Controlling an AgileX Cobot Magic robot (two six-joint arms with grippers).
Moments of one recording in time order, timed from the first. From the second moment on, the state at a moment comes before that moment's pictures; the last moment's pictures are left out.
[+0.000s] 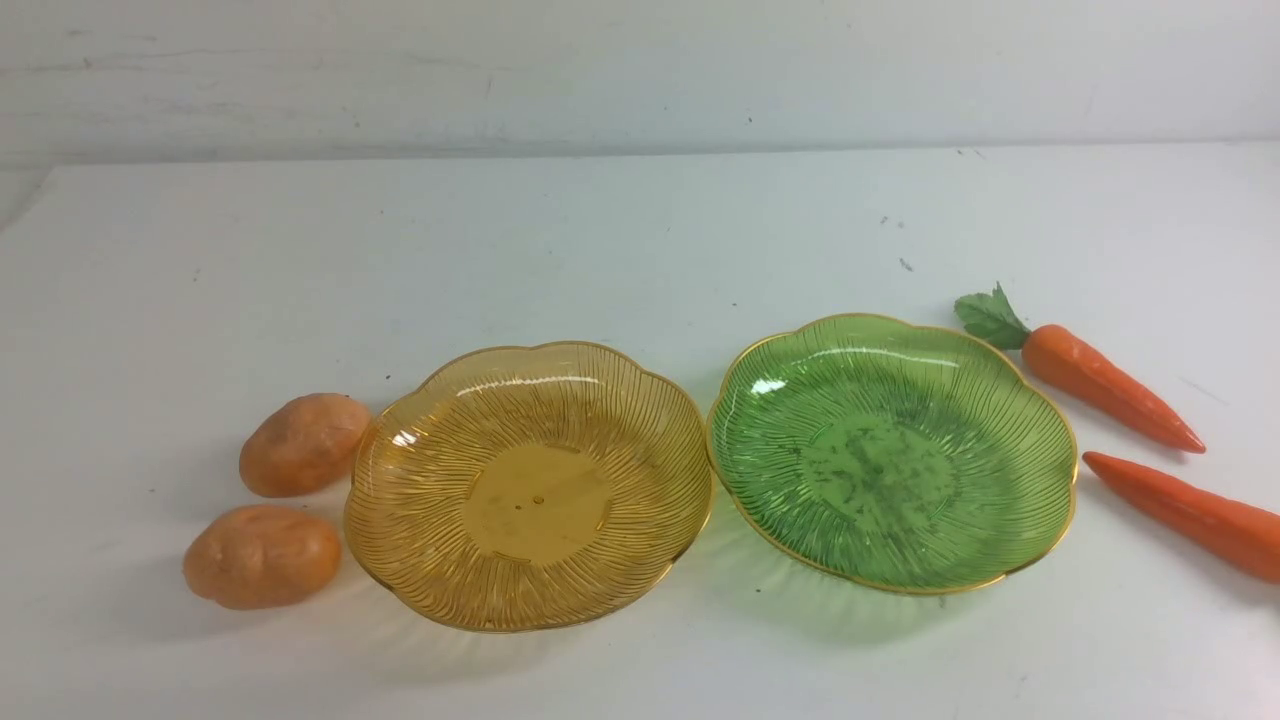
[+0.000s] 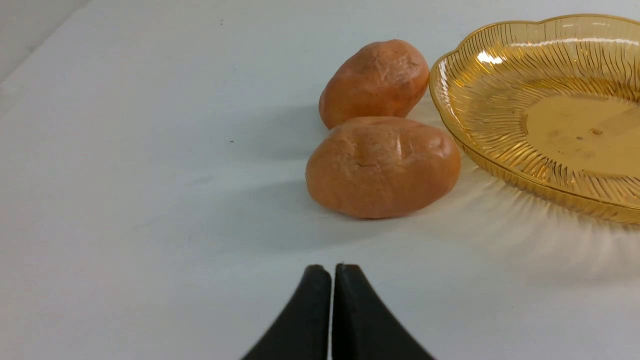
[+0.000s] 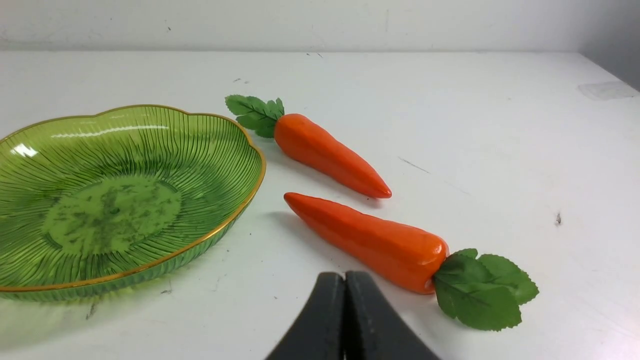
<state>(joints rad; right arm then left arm) -0.03 -0.01 0.03 -0.07 0.38 0.09 0.00 -0.01 0.02 0.03 0.40 -0.03</state>
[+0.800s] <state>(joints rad) -0.03 -0.01 0.03 0.58 0.24 0.44 0.00 -0.01 0.02 -0.88 0.32 -0.40</state>
